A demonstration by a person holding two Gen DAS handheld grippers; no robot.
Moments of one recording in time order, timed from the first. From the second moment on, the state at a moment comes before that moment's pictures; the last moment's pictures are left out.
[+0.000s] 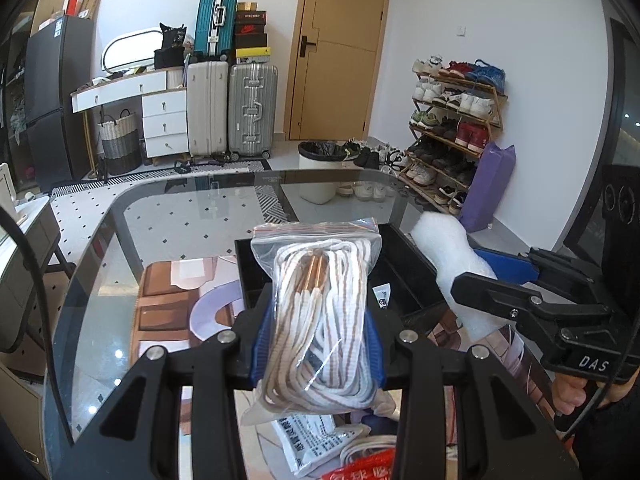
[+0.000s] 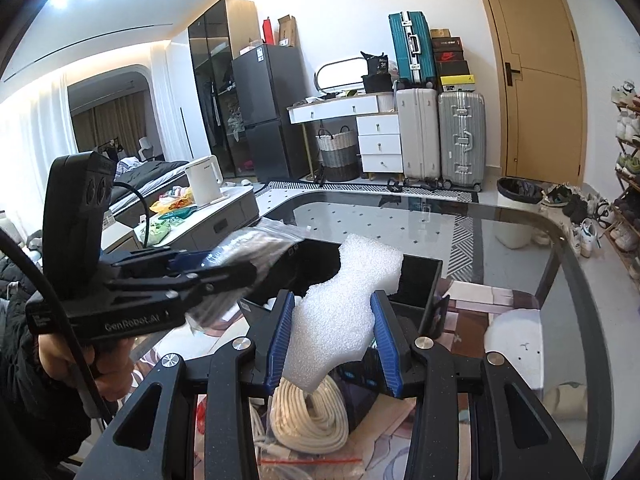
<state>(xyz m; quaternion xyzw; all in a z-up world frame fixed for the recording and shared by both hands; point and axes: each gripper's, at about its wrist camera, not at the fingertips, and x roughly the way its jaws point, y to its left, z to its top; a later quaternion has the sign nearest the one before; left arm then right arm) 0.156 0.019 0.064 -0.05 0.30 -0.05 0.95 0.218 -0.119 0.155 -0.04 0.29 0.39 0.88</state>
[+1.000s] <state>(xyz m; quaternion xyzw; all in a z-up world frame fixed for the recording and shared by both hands) 0.205 0.011 0.041 -0.06 0.31 -0.04 0.95 0.270 -0.094 0.126 -0.06 0.31 0.37 0.87</state>
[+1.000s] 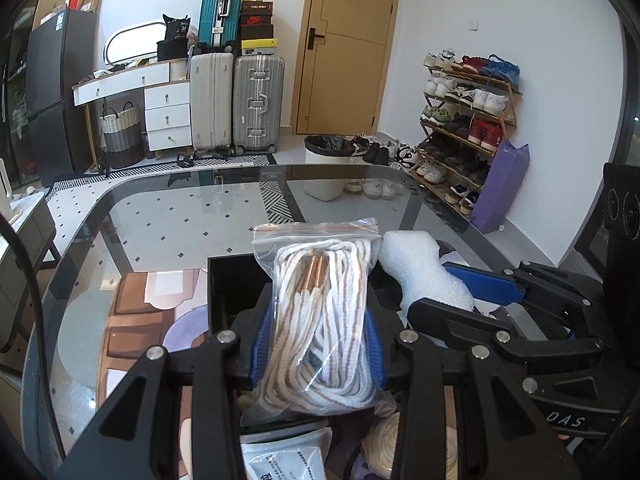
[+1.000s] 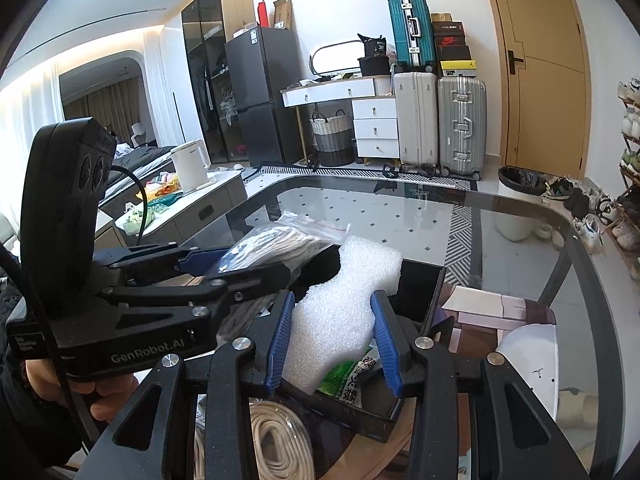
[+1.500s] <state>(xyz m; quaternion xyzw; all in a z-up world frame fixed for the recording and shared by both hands) 0.209 0.009 0.040 -0.05 0.32 -0.04 0.94 0.280 -0.096 0.123 -0.06 0.30 0.35 0.88</state>
